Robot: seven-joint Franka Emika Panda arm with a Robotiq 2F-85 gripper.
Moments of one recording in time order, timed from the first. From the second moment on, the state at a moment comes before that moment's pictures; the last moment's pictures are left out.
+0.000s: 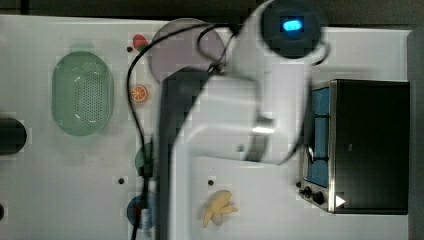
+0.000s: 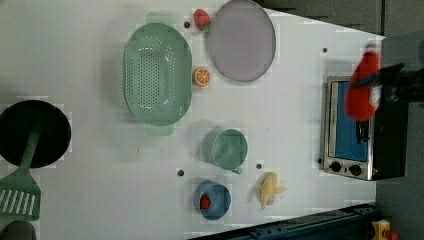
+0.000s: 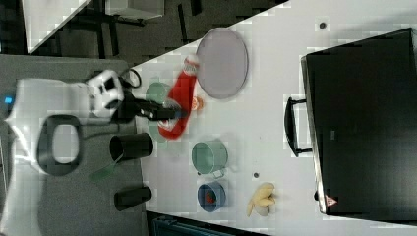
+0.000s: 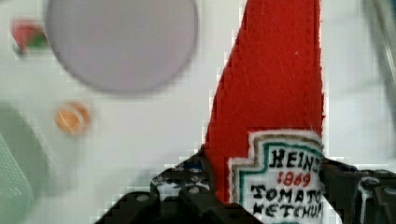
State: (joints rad) arm 0.10 0.11 -0.16 -1.83 0.06 0.26 -0.50
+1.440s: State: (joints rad) arm 0.11 0.33 -0.17 -2.40 0.05 1.04 -0.38
